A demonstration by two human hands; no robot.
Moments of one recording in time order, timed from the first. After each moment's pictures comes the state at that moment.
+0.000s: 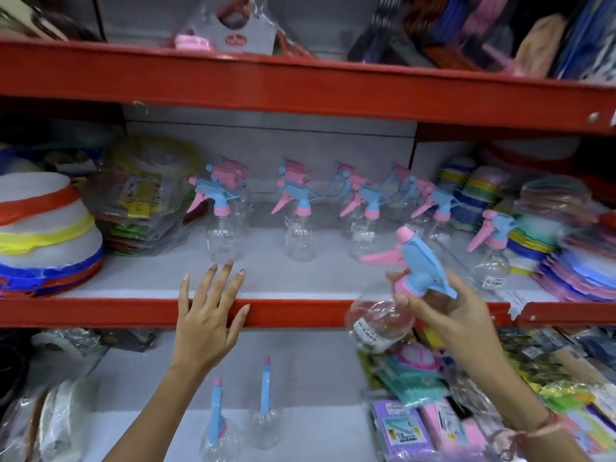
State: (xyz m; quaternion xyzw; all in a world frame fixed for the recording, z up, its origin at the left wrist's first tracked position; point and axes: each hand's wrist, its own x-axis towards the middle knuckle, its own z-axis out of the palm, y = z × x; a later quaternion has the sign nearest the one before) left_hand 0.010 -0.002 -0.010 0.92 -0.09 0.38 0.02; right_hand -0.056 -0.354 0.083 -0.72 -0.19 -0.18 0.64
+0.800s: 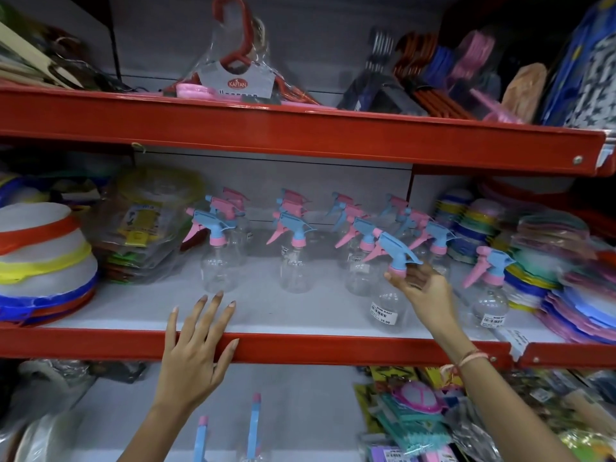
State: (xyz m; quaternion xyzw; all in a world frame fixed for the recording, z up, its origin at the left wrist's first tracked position) left_hand 0.005 -0.005 -0.006 0.93 -0.08 0.36 0.04; right_hand 0.076 -0.379 0.088 -0.77 -0.07 -0.25 0.58
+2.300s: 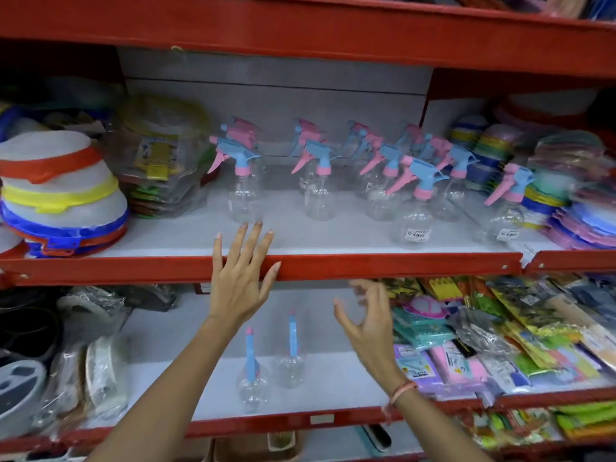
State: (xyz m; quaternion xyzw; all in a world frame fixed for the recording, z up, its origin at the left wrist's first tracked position) left_hand 0.007 0.005 -0.014 0.91 -0.12 0.39 0.01; right_hand -0.046 -0.229 -0.058 -0.82 -0.09 -0.33 0.46
